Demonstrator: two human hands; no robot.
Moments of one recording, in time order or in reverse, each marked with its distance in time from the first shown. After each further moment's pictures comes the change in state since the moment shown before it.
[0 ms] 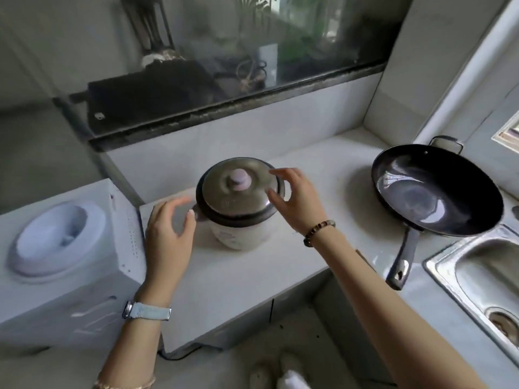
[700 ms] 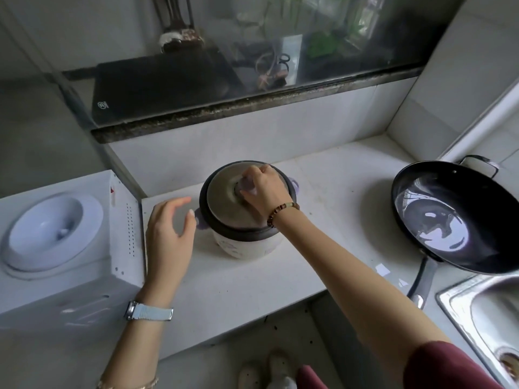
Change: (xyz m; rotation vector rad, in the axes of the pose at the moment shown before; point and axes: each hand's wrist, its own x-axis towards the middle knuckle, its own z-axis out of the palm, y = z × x) left_hand 0.028 -0.017 0.024 0.063 0.062 -0.072; right_hand 0.094 -0.001 0.077 -0.243 -0.283 -0.012
